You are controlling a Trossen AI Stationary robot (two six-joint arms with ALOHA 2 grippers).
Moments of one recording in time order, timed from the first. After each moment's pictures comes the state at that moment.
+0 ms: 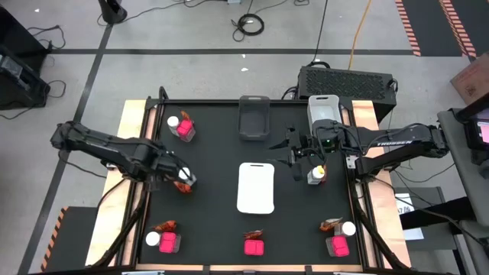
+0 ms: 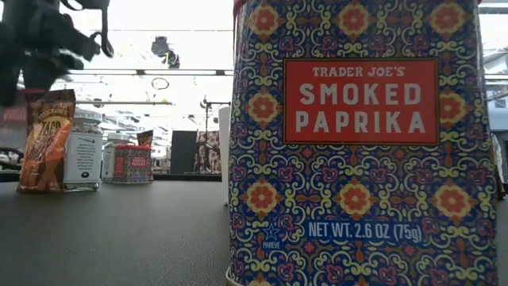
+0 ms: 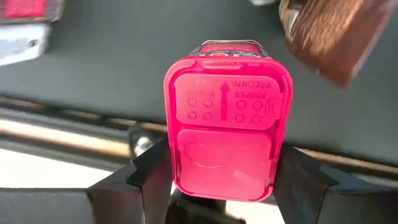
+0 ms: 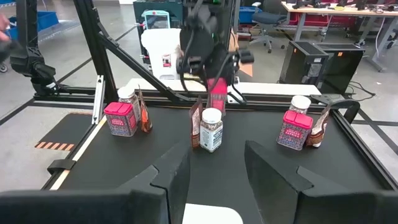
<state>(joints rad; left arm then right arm) -0.21 1.08 0.91 -1.54 -0.08 -0.34 0.01 1.15 0.99 -0.09 -0.07 0.01</state>
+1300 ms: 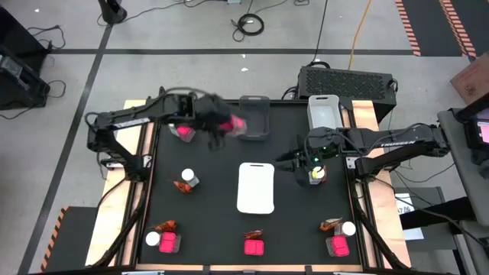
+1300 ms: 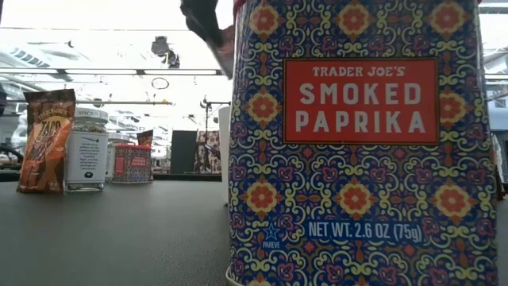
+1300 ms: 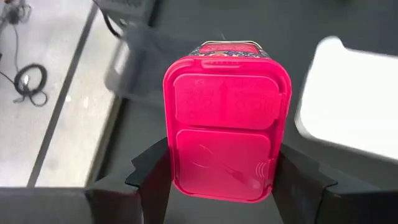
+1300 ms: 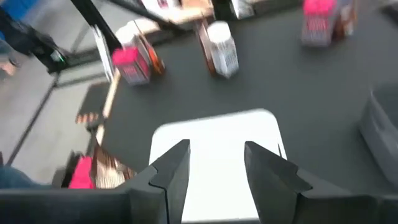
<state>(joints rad) 0.21 1.58 1.73 -1.11 -0.20 0.07 0.05 1.11 0.99 -0.43 -0.08 0.33</state>
